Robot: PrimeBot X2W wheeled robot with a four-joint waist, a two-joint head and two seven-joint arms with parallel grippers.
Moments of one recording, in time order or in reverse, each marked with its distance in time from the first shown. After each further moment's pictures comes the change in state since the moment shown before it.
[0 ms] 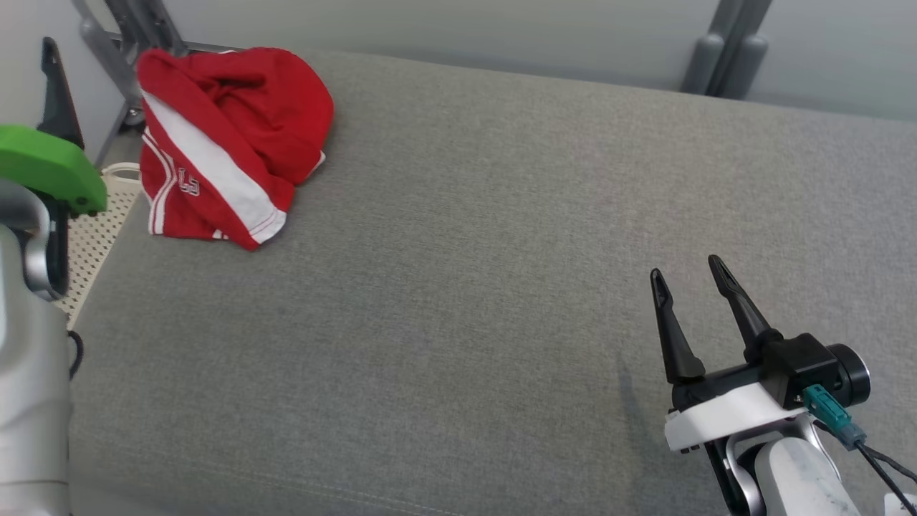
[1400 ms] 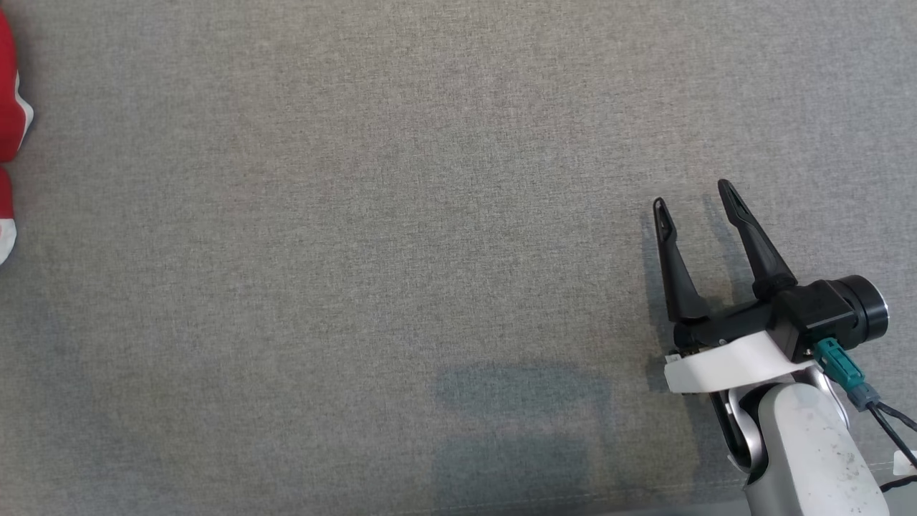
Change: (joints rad) left arm -0.307 0.144 0.061 0.583 -0.075 0.151 0.121; right arm -0.121 -0.001 -0.004 -0.063 -0.063 0.000 0.000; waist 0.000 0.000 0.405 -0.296
